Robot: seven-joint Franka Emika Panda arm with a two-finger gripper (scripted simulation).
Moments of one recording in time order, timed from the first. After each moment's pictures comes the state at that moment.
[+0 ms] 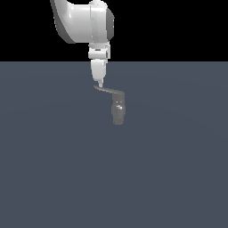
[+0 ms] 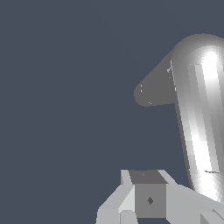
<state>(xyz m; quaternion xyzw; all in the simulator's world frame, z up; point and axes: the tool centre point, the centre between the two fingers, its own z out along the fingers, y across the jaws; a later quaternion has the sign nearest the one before) 0.143 0.061 0.180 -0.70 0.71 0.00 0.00</state>
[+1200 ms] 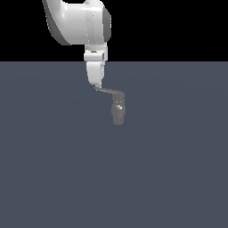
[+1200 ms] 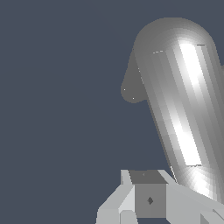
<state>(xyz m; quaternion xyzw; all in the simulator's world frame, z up) 0.116 0.069 0.173 -0.69 0.72 0.00 0.00</state>
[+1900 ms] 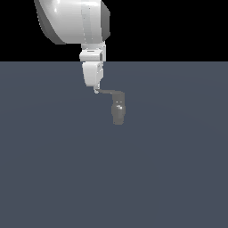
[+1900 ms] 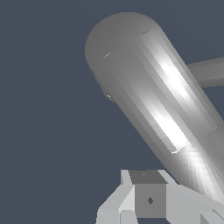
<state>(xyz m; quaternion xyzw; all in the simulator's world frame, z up) 0.080 0.073 0.173 -0.69 0.72 0.00 0.00</state>
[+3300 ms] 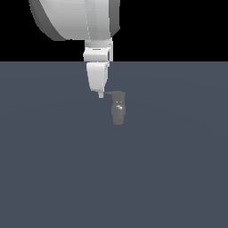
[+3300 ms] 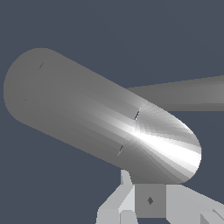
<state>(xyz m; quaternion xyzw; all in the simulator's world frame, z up) 0.014 0.047 0.175 -0.70 0.72 0.00 0.00</state>
